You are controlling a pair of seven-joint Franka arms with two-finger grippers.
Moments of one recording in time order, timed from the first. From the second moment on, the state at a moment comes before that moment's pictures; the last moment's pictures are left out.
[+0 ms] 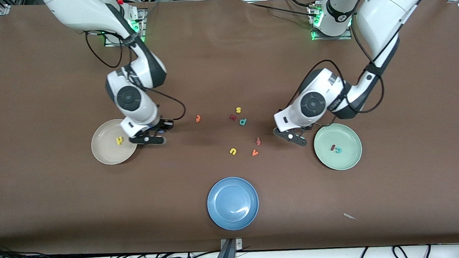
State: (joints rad) left arm 0.08 0.65 -0.62 -1.81 0.35 2.13 -0.28; right arm 0.31 0.44 0.08 -1.97 -0.10 2.33 0.50
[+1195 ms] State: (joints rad) left arm 0.09 0.69 -0.60 -1.94 0.47 2.35 -0.39; right arm 0.28 0.44 -0.11 -2.00 -0.03 2.33 0.13
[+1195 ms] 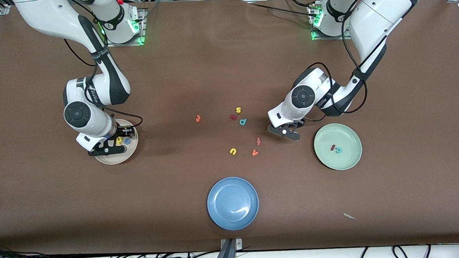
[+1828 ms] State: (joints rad) left arm 0.10 0.64 -0.60 -1.88 0.47 2.24 -0.36; right arm 0.33 0.44 0.02 -1.98 -0.01 2.34 0.51
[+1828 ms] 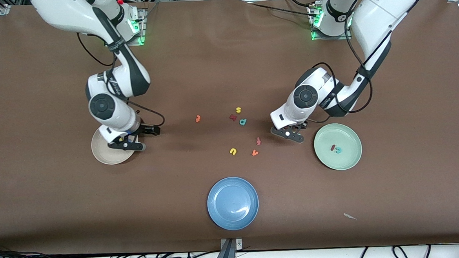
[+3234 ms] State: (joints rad) left arm 0.28 0.69 -0.56 -1.80 0.62 2.24 -0.05; right arm 0.61 0.59 0.04 -1.93 0.00 2.56 0.93
